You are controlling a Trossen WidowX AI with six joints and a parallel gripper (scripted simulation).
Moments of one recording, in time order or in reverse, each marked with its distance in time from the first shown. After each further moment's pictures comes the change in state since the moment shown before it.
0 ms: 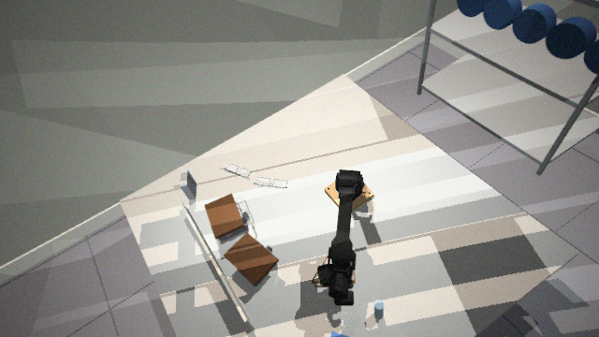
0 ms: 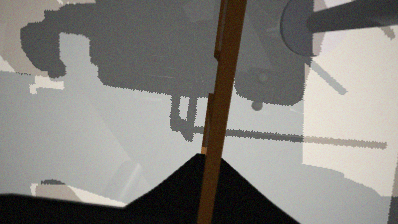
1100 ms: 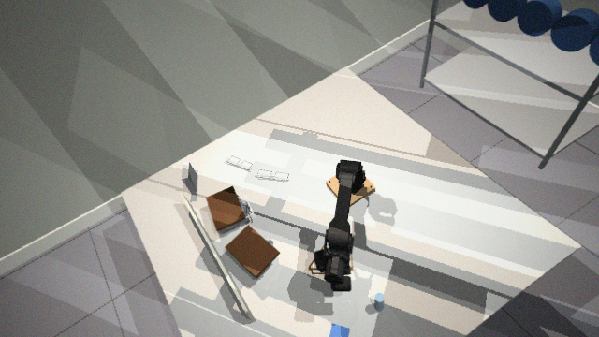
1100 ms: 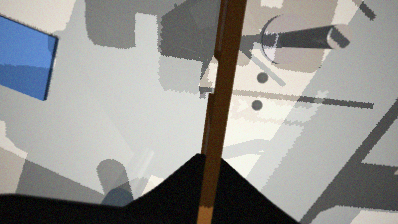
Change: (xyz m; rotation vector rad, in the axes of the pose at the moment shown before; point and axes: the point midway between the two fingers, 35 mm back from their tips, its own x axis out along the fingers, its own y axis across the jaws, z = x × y) arm -0.053 -0.001 0.009 -0.004 0.000 0.020
